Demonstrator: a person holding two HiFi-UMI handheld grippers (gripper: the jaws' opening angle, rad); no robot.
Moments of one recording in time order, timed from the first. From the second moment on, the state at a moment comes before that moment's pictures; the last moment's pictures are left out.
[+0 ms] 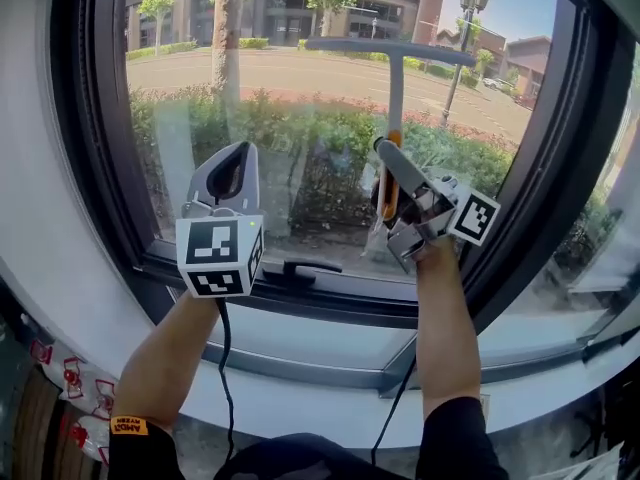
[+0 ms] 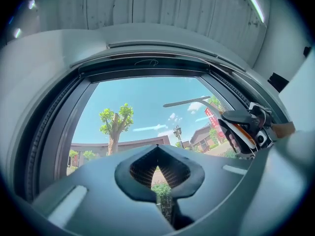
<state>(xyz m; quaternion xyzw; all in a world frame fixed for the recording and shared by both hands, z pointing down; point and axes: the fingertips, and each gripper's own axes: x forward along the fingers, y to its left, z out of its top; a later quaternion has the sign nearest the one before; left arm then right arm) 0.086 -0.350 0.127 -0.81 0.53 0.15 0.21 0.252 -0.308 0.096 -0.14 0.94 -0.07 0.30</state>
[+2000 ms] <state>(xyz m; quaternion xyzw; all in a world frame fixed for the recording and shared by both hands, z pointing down) 0.149 -0.279 0.060 -0.79 0.50 0.17 0.31 0.330 -0.277 -0.045 -0.13 0.93 0.01 0.36</state>
